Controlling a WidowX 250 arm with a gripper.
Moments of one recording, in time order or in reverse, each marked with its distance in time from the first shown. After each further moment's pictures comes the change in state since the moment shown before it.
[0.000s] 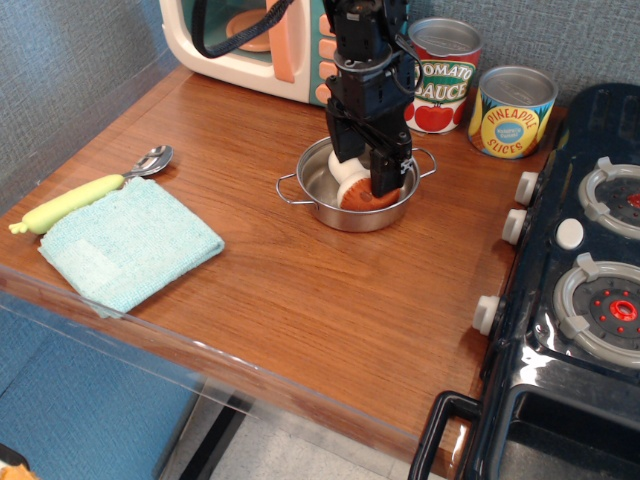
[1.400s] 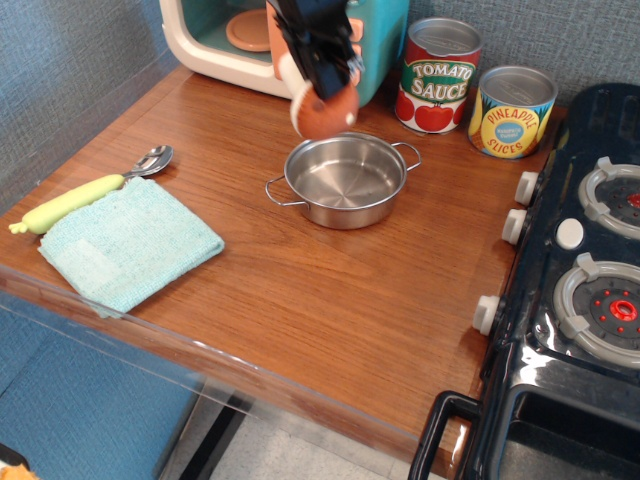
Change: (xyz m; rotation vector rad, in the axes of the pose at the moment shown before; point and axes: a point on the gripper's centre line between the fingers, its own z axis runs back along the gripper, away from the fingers) arm -0.019 0.027 0.089 -0.087 -0.207 0.039
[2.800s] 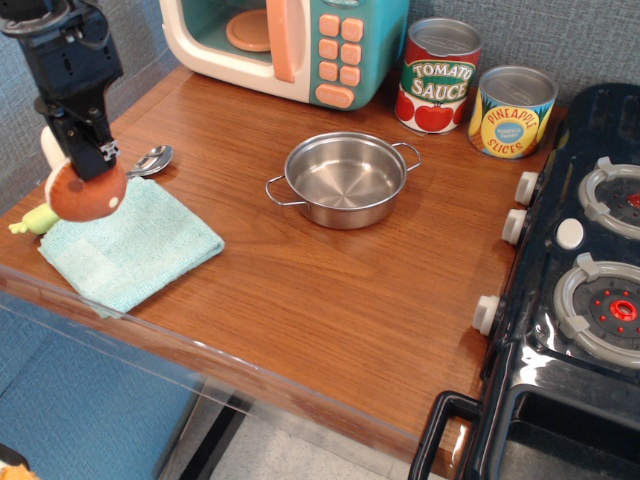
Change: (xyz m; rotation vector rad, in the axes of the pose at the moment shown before) arm -0.165 0.030 0.038 0.078 0.280 0.112
